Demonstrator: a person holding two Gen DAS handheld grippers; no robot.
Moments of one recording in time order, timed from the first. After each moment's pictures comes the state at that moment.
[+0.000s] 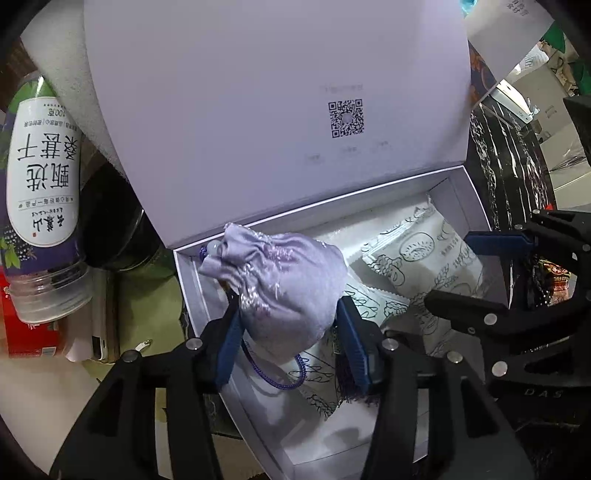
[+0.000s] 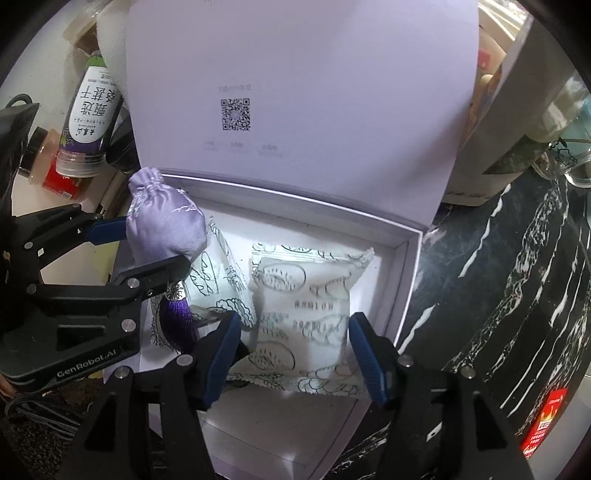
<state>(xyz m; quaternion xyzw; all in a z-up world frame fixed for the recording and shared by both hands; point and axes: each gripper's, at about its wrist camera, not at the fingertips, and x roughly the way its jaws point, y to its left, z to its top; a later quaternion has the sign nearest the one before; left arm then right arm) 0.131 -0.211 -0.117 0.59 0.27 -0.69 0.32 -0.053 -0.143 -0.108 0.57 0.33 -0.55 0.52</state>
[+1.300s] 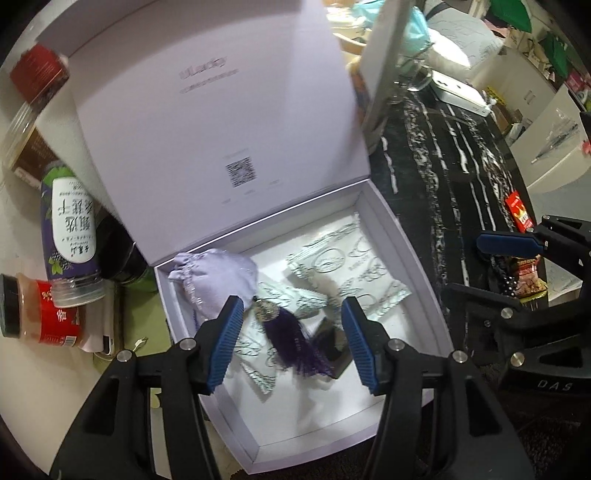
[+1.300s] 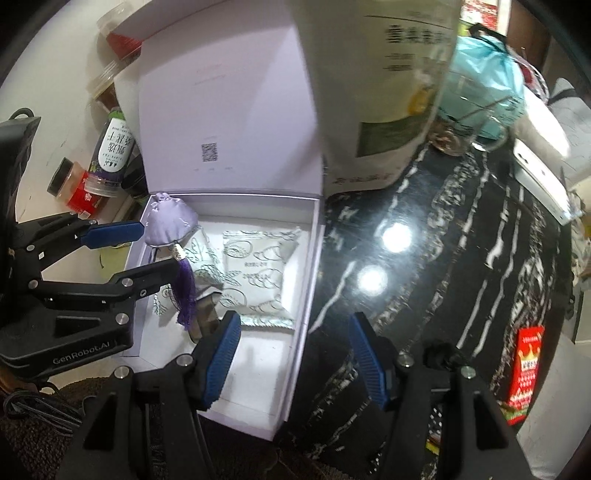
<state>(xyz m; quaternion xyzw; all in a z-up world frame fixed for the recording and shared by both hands) 0.103 -0.130 -0.042 0.56 0.21 -0.74 0.31 -0.074 -0.035 -0.044 0.53 0.27 -0.64 0.49</state>
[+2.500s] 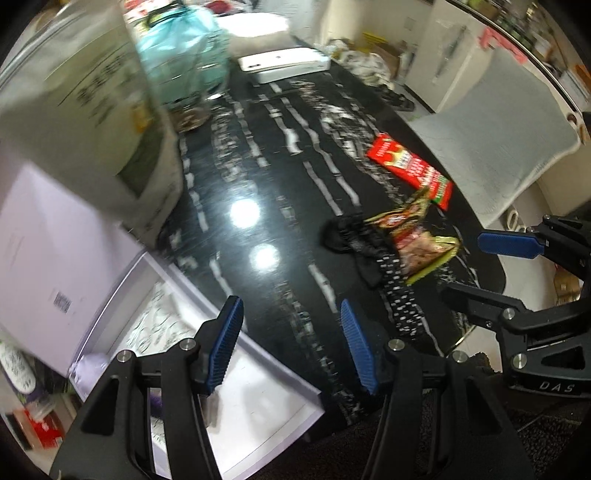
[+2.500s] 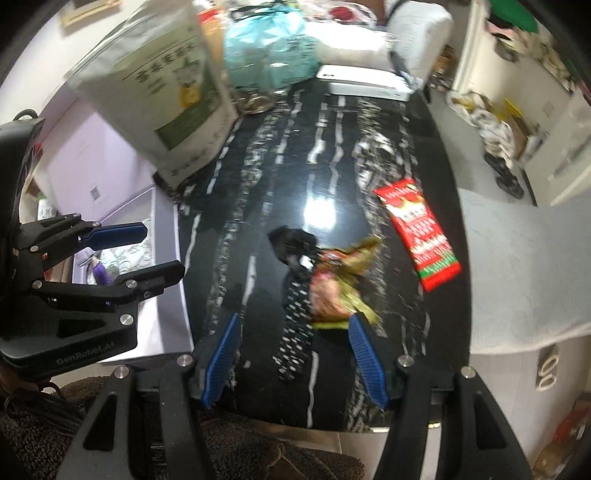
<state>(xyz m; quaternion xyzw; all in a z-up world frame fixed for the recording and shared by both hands) -0.046 0.003 -0.040 0.59 0.09 -0.79 0.12 -0.119 0.151 -0.037 0.58 0.13 -0.75 0.30</state>
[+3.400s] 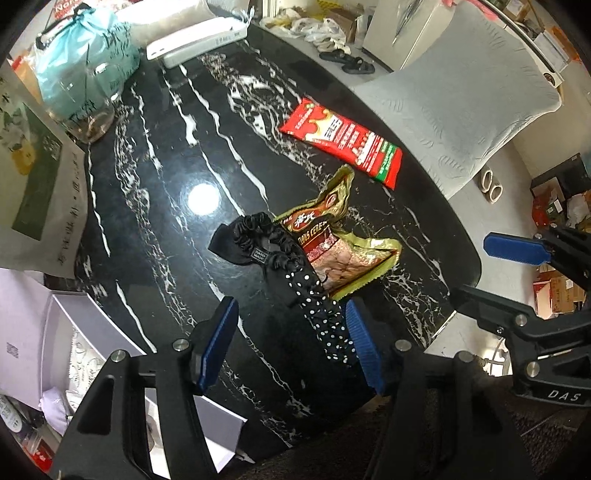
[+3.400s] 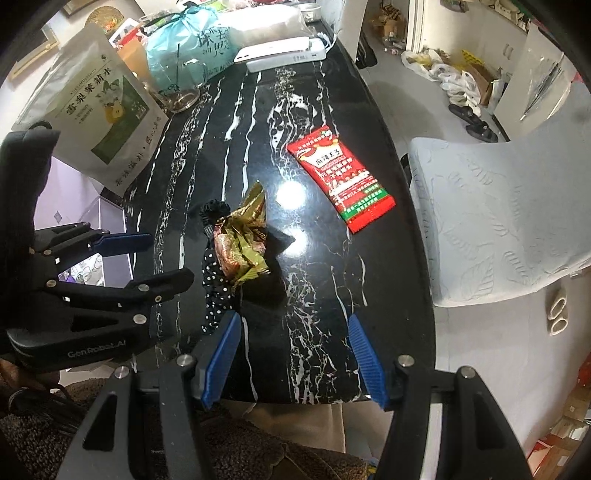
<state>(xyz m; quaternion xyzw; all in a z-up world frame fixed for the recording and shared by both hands) -0.113 0.067 -0.093 0.64 0.09 -0.76 0.05 -0.142 0.223 -0.072 0.62 0.08 -0.74 0.25</state>
